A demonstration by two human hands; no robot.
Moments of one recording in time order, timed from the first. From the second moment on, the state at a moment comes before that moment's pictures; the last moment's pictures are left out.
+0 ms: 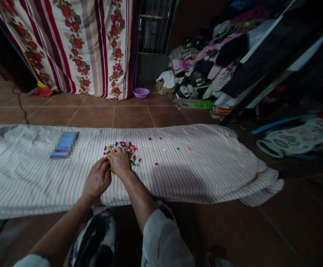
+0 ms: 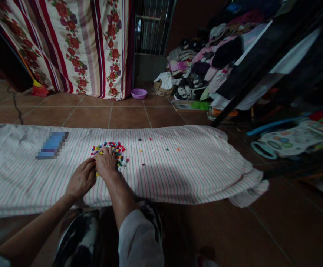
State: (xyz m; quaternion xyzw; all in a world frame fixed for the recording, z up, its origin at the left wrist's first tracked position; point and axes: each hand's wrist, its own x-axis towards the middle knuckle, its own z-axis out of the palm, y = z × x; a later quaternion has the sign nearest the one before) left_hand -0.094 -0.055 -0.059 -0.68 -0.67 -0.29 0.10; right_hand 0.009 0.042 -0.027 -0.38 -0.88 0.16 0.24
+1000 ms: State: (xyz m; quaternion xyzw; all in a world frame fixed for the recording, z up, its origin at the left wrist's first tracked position) left_hand -0.089 -0.055 -0.058 -0.67 -0.67 -0.30 0.09; right_hand 0.005 0.041 -0.025 -0.35 -0.88 0.17 0.26
